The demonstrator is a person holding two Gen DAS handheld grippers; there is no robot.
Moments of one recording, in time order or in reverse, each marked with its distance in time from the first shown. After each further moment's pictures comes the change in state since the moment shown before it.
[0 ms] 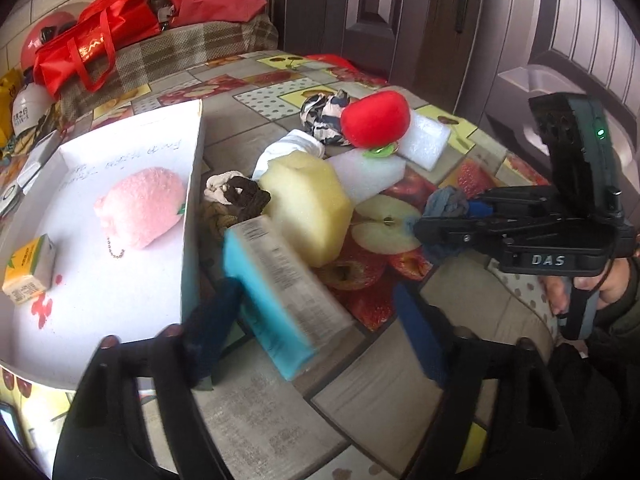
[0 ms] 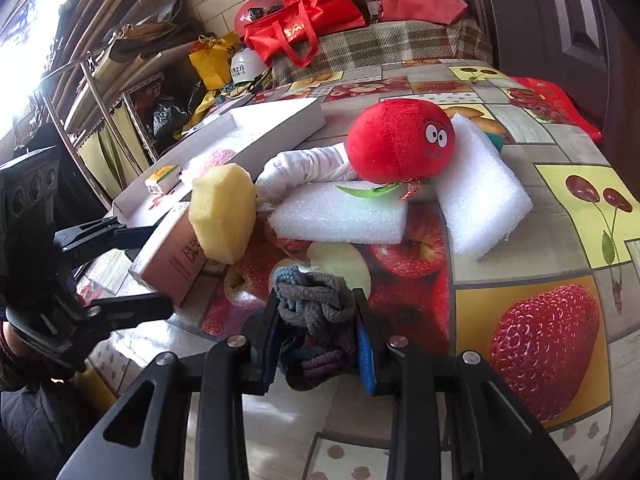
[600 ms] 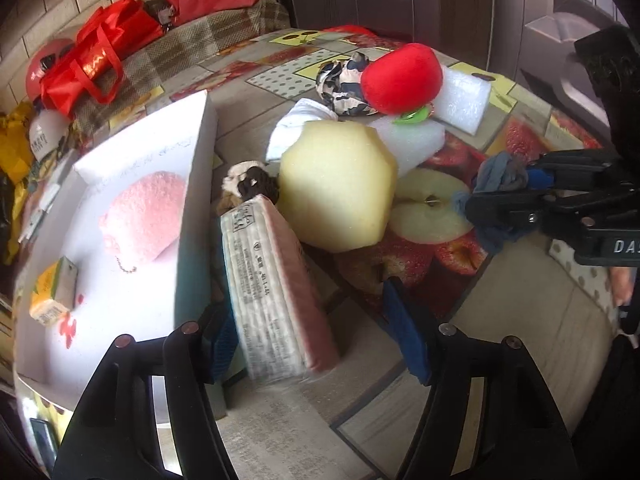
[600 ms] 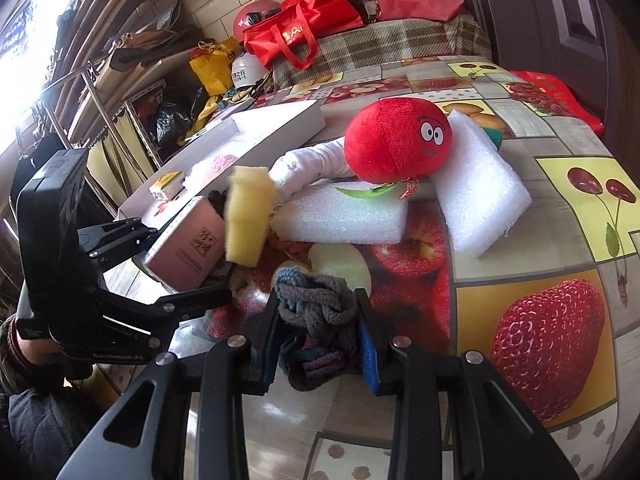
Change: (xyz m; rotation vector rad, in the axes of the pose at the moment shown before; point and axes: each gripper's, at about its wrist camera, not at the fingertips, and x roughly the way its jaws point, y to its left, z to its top) left arm 0.034 -0.008 0.005 0.076 0.086 0.145; right arm -0.002 -0.001 0.001 0.018 -0.007 0.028
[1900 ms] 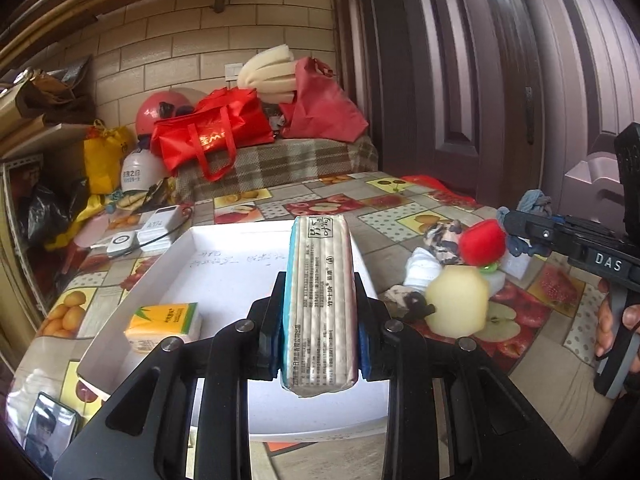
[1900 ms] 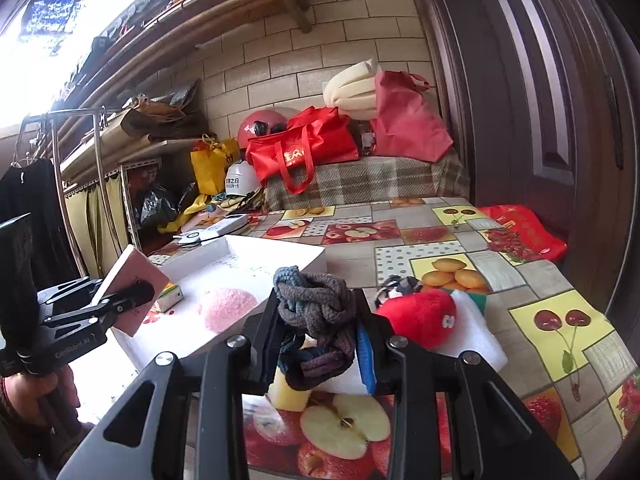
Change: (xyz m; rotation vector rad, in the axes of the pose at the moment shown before) left arm -0.086 0.080 -0.045 -0.231 -0.535 0.190; right arm -0.030 0.069 0.030 -0.139 -0.458 -0.169
